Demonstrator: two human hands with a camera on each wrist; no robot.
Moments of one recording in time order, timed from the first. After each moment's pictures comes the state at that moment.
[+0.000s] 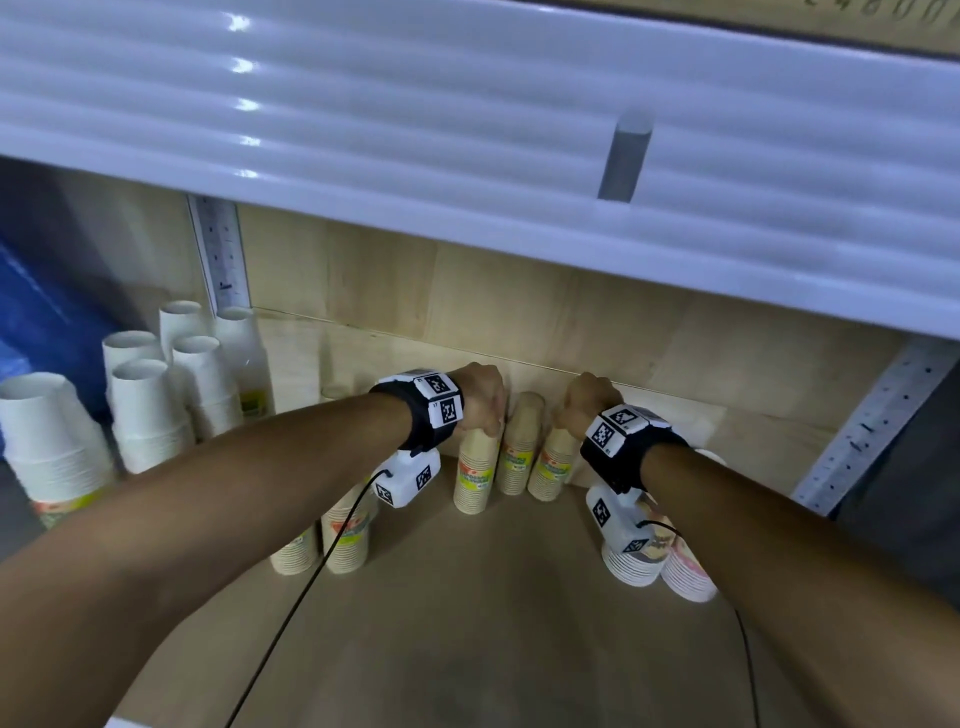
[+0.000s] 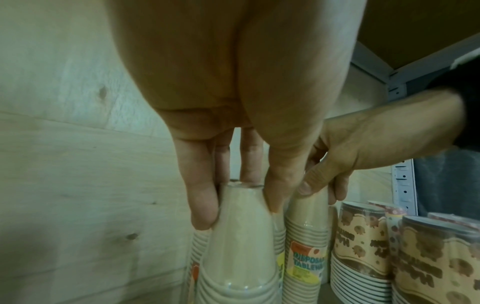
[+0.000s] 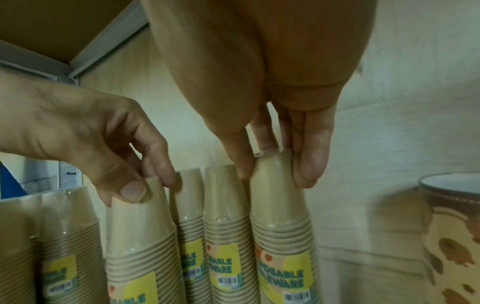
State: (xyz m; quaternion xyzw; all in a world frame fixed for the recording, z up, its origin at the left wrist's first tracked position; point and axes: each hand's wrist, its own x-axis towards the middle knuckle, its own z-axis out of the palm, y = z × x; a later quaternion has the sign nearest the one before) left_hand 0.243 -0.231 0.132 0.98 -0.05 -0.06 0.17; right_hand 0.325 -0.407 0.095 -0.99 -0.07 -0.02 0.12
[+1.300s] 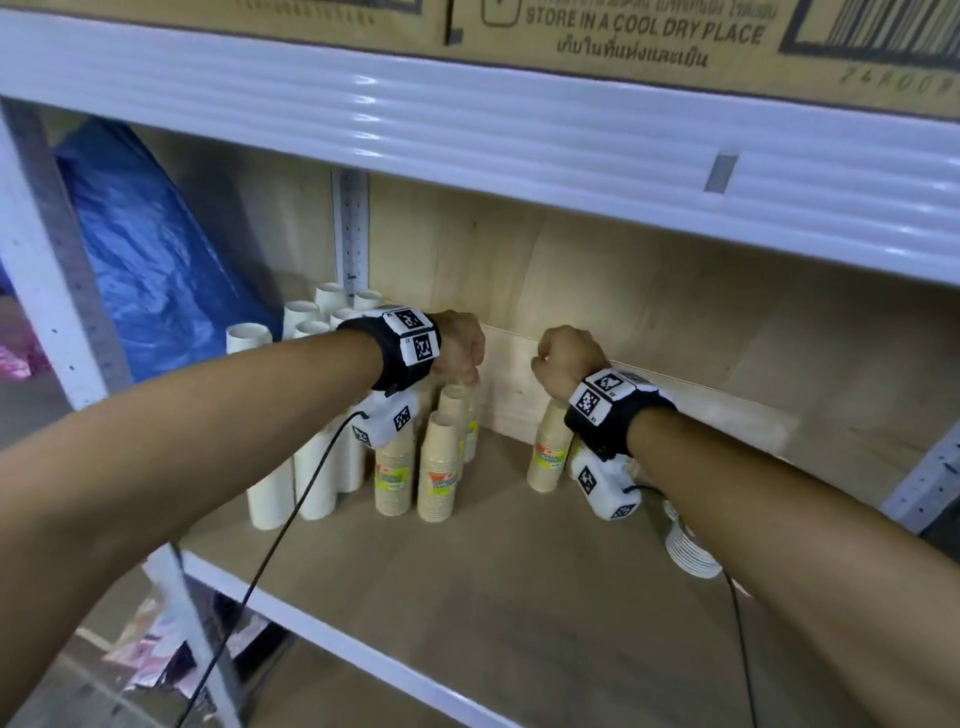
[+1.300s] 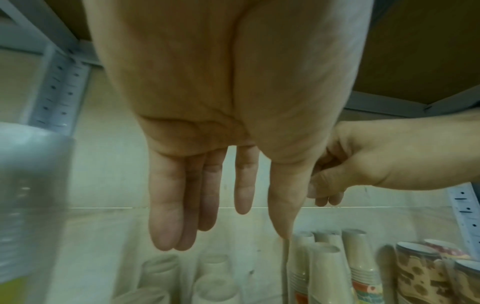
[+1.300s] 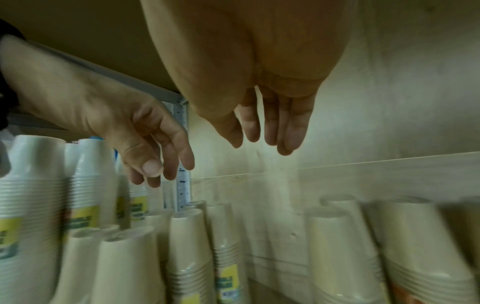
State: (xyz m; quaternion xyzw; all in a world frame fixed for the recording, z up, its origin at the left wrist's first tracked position) left_hand 0.142 -0.137 0.184 0.99 0.07 -0.04 0.12; right_hand 0.218 -0.299 0.152 -0.95 -0.25 -0.11 0.18
